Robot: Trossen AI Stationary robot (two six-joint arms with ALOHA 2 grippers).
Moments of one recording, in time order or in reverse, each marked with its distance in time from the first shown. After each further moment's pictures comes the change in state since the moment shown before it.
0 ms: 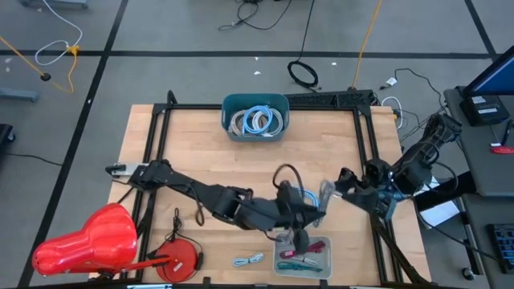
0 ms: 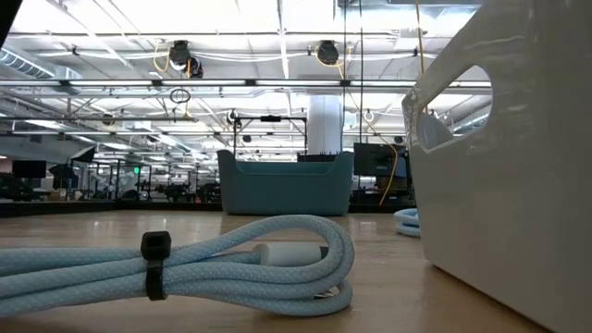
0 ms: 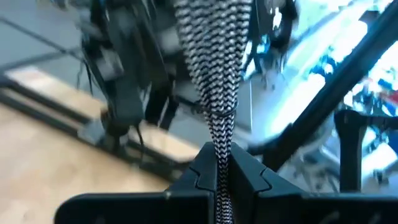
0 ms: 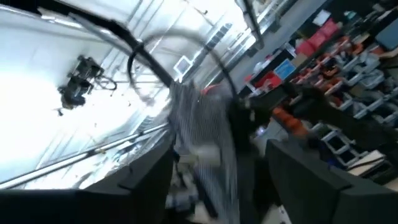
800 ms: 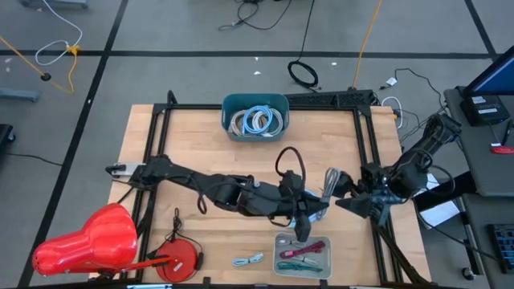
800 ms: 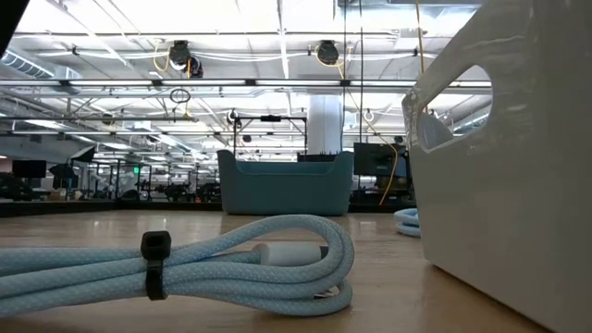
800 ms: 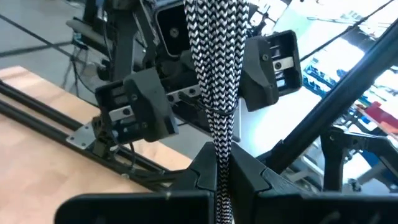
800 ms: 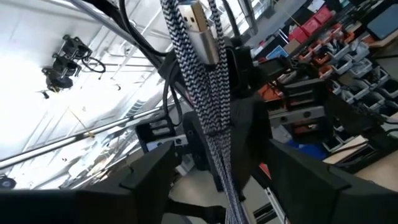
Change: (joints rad) left arm 0.051 -0.025 0.002 -0.002 0.098 -0.054; right arm 0.008 0.009 -0.003 -0.018 0.005 -0.002
